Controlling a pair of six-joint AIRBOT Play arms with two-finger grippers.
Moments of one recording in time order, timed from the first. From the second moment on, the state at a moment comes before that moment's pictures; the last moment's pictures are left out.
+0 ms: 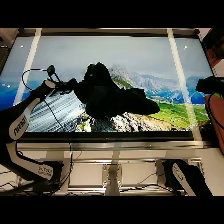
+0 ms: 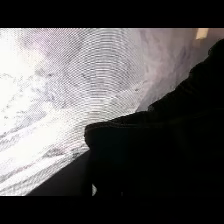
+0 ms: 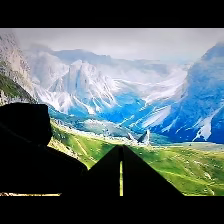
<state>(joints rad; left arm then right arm) -0.03 -1.71 1.13 0.81 -0.39 -1.37 -0.21 -0.75 1.09 -1.46 1.05 1.42</state>
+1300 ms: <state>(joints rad) -0.05 -1.17 1.19 1.05 -0.55 -1.17 -0.21 -1.29 0.82 -1.16 0.90 1.46</state>
